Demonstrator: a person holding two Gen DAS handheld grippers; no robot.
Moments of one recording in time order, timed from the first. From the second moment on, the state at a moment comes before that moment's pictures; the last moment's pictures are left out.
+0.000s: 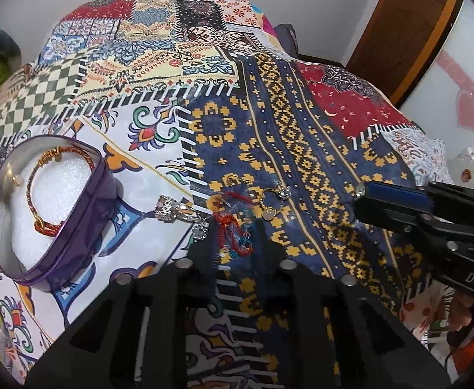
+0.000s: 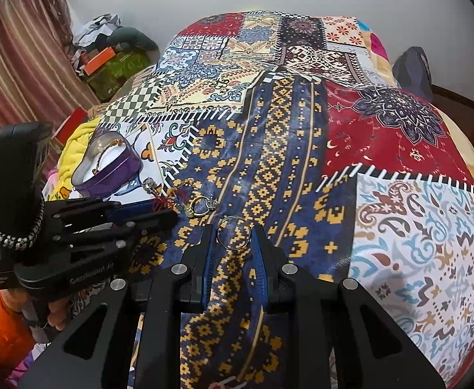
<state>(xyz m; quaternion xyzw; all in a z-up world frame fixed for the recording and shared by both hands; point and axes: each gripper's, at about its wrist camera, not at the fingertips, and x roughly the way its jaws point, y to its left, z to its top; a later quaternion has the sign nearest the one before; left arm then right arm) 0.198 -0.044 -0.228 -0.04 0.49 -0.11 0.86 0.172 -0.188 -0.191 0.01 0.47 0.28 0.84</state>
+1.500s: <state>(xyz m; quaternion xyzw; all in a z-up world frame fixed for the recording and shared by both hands) 0.132 0.074 -0.104 -0.09 0.33 -0.03 0.94 0.159 -0.086 -0.132 -0.03 0.39 0.36 0.84</state>
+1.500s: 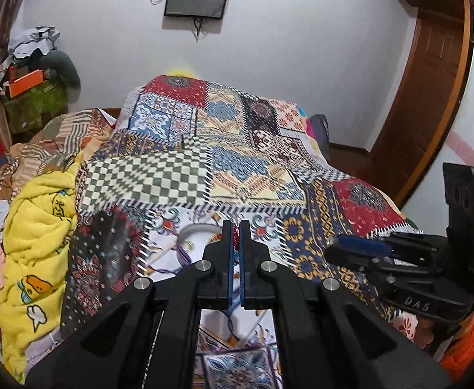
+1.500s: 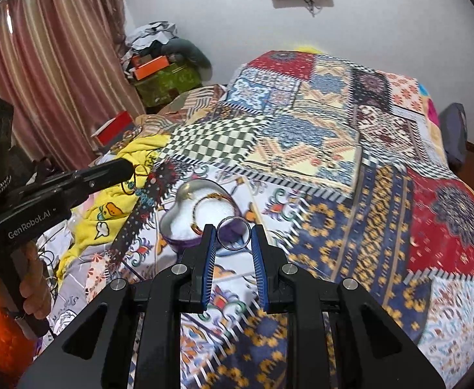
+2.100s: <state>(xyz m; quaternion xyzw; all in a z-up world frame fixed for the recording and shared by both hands) 0.171 0.097 -0.132 -0.10 0.34 -0.03 0.93 0.193 -0.021 -0.156 -0.07 0.41 0.40 0.82</state>
